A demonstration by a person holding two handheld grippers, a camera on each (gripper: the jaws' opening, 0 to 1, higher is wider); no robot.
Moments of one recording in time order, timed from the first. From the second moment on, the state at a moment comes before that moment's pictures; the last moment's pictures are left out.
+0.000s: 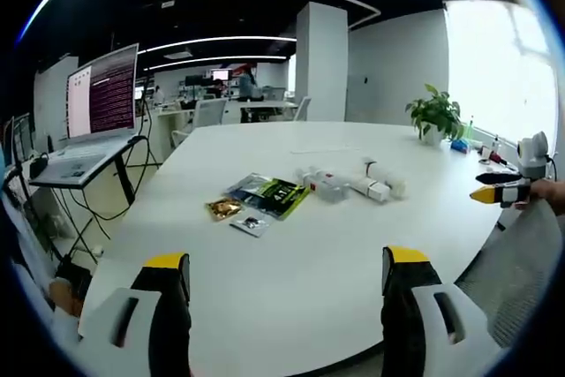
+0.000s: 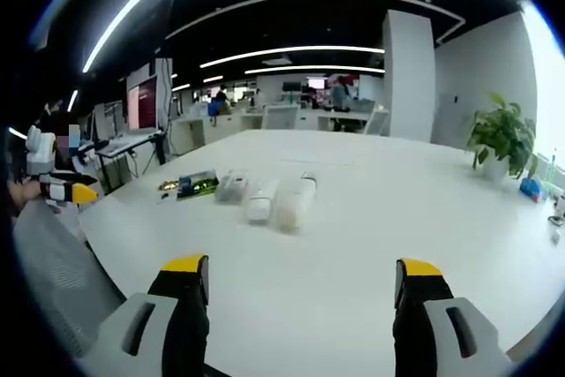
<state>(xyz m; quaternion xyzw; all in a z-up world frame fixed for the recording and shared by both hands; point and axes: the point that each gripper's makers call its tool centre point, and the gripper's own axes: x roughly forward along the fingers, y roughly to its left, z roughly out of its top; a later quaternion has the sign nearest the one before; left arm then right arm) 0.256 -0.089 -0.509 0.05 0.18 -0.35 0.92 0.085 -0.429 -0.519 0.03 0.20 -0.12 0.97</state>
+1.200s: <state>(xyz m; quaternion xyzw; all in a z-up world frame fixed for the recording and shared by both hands) 0.253 -0.091 -0.509 0.05 0.19 -0.36 0.91 0.083 -0.434 -0.526 0.03 0.21 -0.13 0.97</state>
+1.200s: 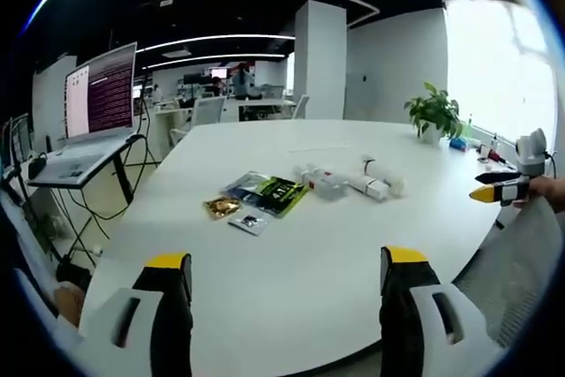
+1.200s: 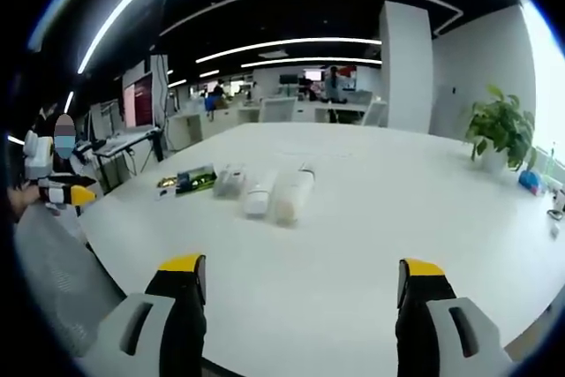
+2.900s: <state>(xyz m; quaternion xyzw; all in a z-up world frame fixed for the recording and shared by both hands) 0.254 -0.087 -0.517 0.05 0.21 -0.36 0.91 0.237 -0.418 -0.446 0.00 0.31 0.00 0.95</state>
